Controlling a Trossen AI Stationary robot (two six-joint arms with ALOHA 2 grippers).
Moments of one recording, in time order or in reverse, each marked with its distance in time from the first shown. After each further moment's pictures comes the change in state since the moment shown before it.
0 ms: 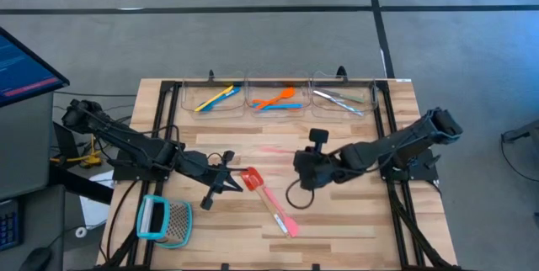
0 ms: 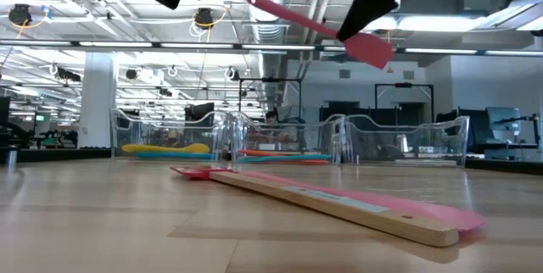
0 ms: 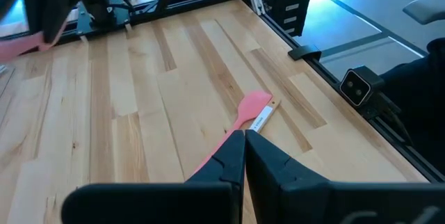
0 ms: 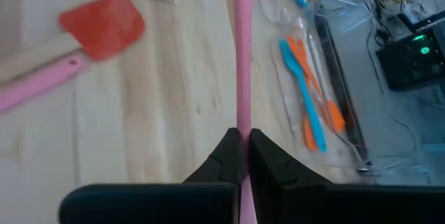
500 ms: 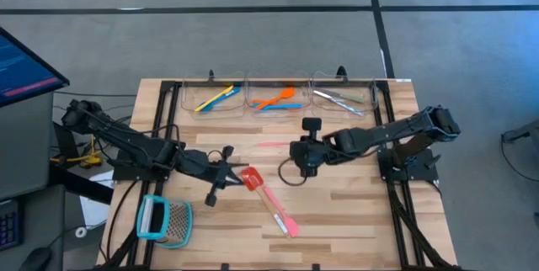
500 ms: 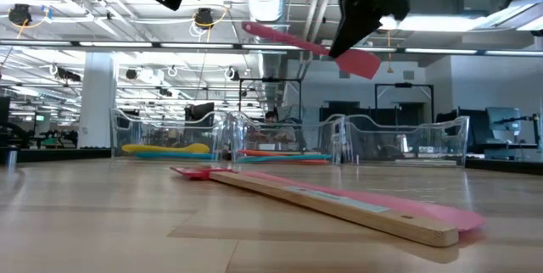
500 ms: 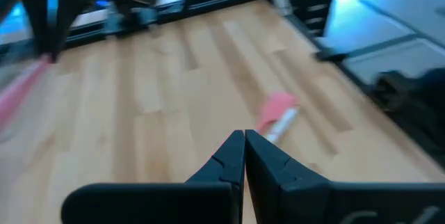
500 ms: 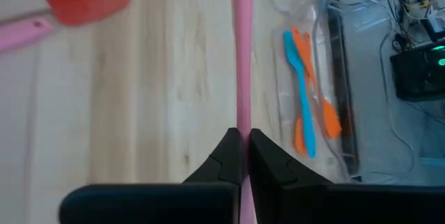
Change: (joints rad) left arm 0.019 0.000 0.000 0.008 -0.083 0.003; right arm -0.155 0.001 0.000 0.021 -0.136 -0.245
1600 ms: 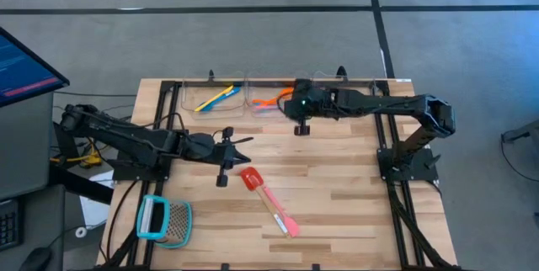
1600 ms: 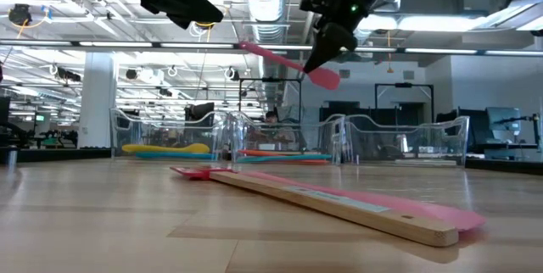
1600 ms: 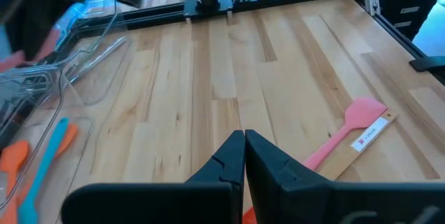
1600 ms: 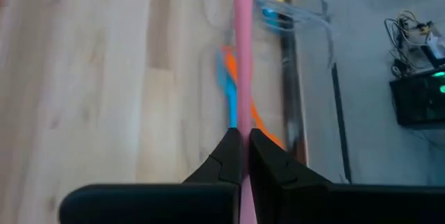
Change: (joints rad) left arm 0.175 0.000 0.000 -0.001 -0.050 -0.002; right arm -0.442 0.000 0.000 0.259 -0.300 -0.460
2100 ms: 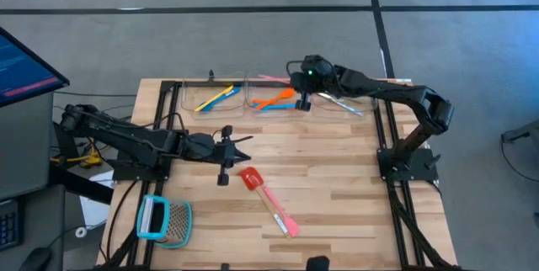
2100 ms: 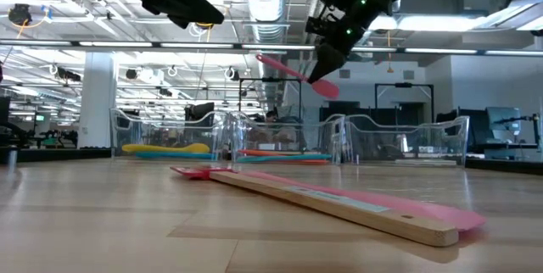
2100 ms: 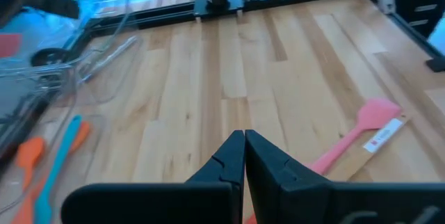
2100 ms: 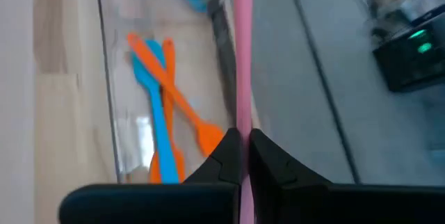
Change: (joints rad) left arm 0.001 0.000 0.000 0.000 -0.039 0.003; right arm -0.253 0.031 0.003 0.131 -0.116 -0.023
